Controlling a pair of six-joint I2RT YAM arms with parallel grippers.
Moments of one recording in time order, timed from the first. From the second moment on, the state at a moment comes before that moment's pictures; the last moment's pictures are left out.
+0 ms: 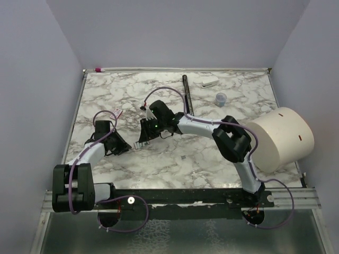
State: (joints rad) left arm 0.04 1.25 0.50 -0.30 0.29 -0.71; right arm 0.90 2.16 1.57 -0.13 -0.46 0.47
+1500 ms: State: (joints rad) left arm 0.04 1.26 0.49 -0.27 0.33 -0.71; right arm 0.90 2.27 1.65 -0.18 -0.46 0.47
